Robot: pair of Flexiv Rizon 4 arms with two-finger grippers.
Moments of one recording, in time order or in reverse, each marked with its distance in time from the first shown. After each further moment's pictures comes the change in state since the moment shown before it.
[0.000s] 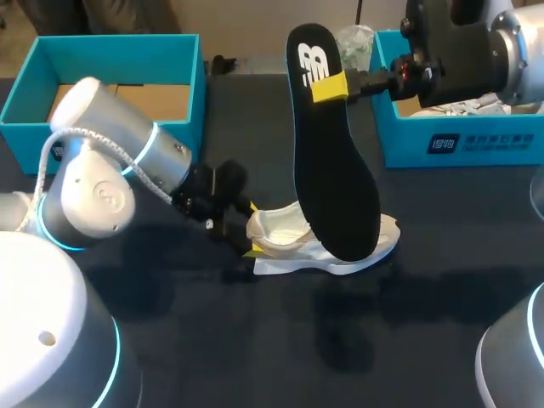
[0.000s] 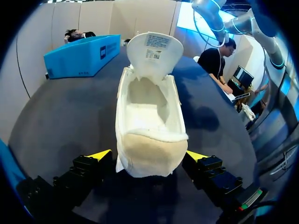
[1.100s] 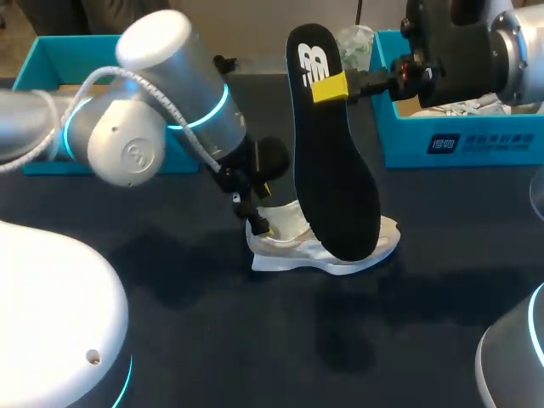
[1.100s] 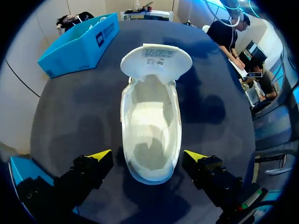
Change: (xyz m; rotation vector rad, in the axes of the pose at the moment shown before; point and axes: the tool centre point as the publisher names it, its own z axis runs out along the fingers) left arm -0.003 -0.045 -0.028 -0.368 -0.118 0.059; right arm 0.000 0.000 0.000 -0.001 0.001 0.000
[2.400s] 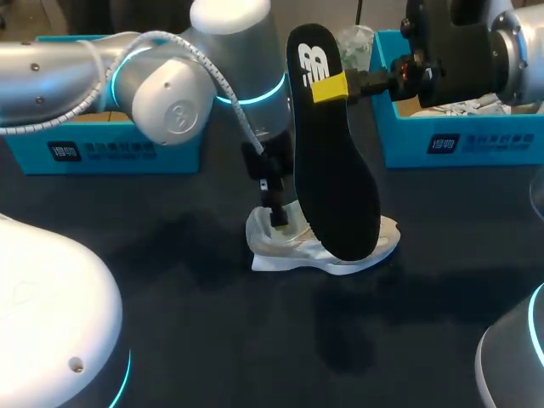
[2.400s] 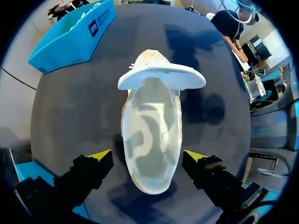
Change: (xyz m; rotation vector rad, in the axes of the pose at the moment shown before) left arm -0.001 -0.025 -0.003 -0.179 0.028 -0.013; right arm 0.000 0.000 0.000 0.000 0.000 0.000
